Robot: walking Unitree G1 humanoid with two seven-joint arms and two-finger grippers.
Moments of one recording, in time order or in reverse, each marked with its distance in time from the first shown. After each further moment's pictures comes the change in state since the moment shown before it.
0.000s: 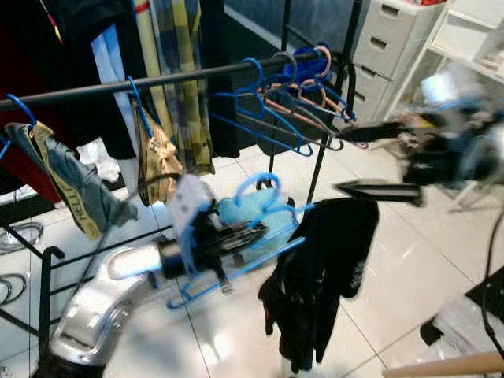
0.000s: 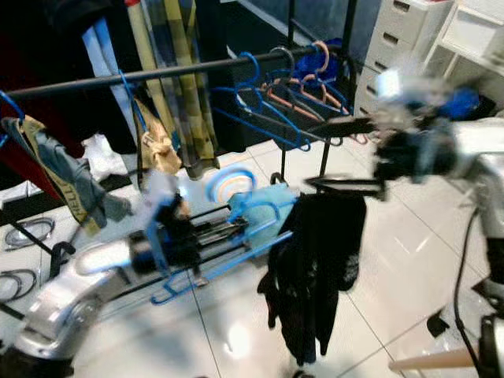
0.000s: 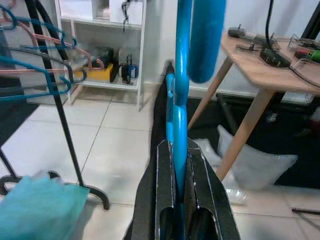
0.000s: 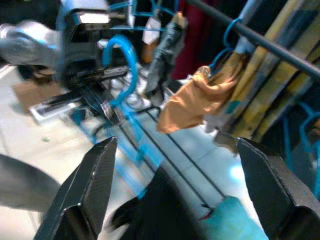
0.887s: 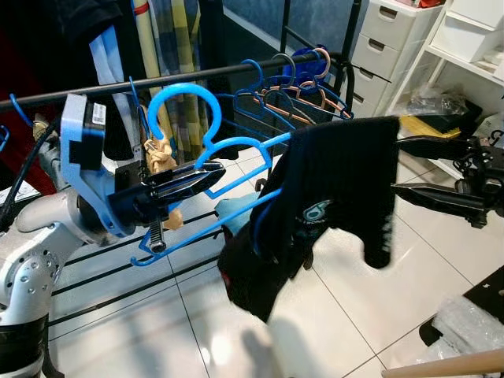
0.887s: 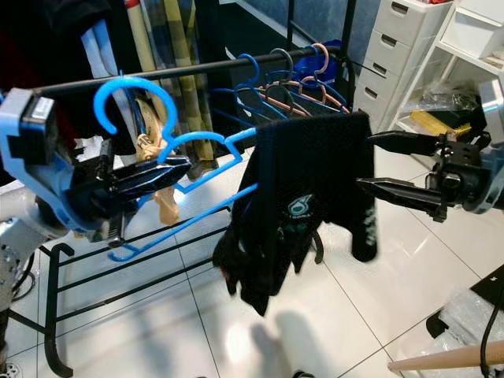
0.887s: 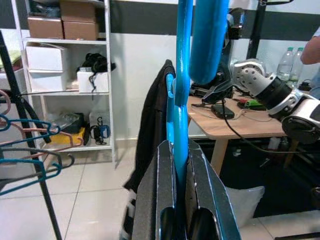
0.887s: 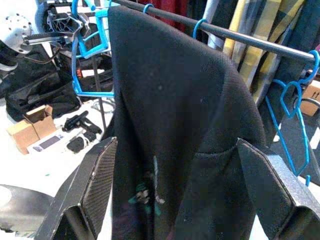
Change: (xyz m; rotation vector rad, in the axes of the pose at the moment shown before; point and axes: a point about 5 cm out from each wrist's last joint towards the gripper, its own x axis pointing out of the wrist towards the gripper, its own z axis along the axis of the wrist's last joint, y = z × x) left arm -0.030 0.019 0.080 0.032 -0.225 -0.211; right arm -0.039 0.015 -0.020 0.139 -0.078 -0.141
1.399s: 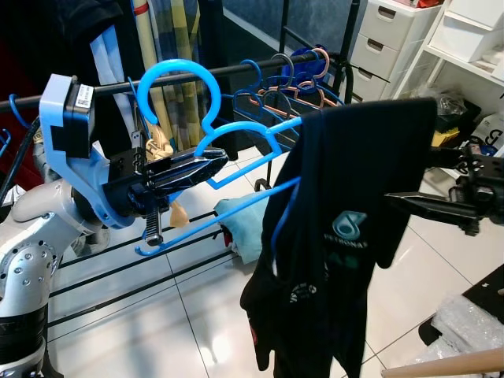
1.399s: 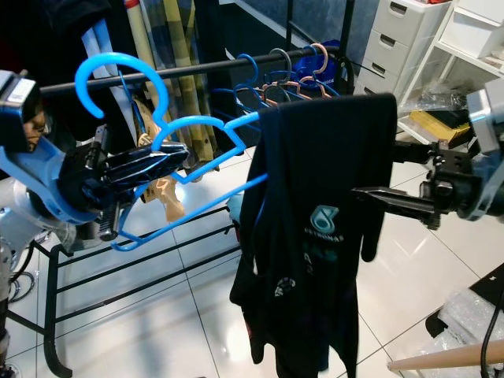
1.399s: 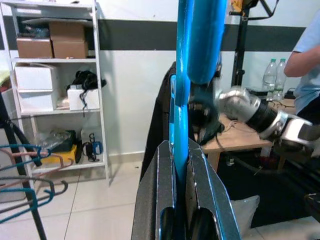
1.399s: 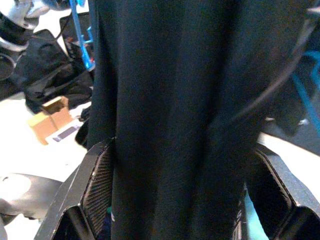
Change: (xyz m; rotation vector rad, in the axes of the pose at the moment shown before) left arm 0.008 0.001 0.018 0.014 -0.068 -0.041; right arm 0.019 0.011 -0.029 0.081 0.064 0.055
